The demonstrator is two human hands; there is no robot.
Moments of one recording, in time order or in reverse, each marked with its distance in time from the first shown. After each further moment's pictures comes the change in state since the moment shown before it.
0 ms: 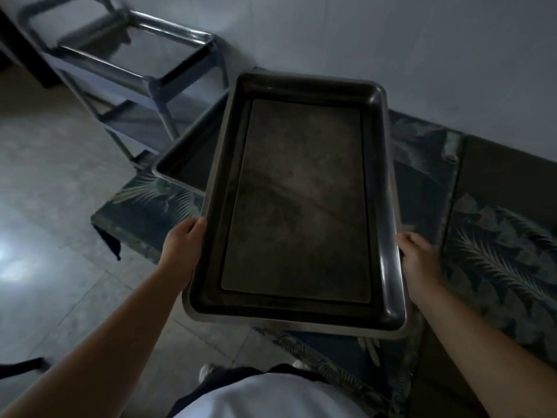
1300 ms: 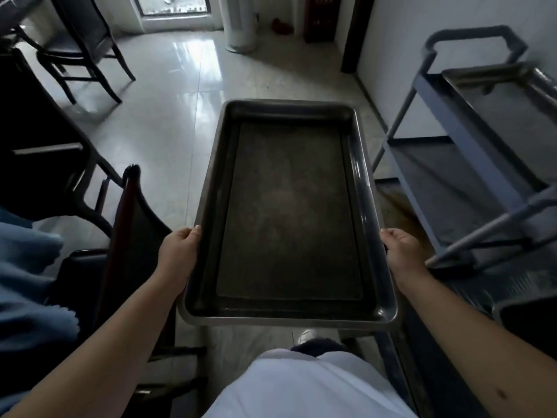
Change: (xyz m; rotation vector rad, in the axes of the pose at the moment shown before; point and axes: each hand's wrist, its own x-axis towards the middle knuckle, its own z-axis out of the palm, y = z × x) left_hand 0.110 -0.249 -0.563 -0.261 0.833 -0.384; right_hand -0.186 -0.141 0.773 -0.341 -0.949 -0.183
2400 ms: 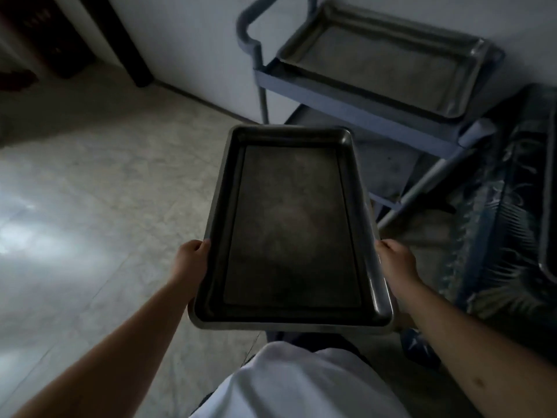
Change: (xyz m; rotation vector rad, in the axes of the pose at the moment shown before) left_hand 0.403 0.207 0.318 0.649 -0.749 0.335; right_hand 0.207 -0.007 0.074 0.125 0.748 0.437
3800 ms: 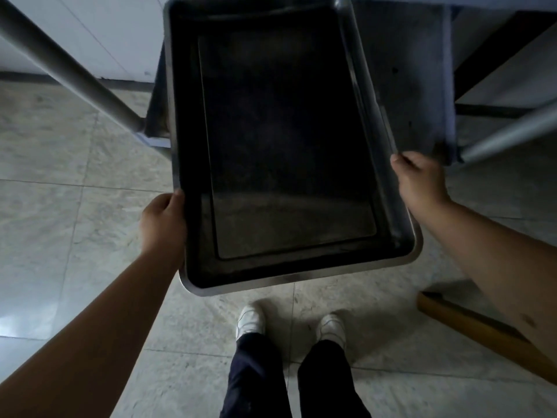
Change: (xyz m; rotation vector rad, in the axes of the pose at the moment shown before) left_hand 0.439 0.103 0.296 -0.021 -0.184 0.179; right_hand 0.424 0.098 0.140 0.012 0.390 -0.034
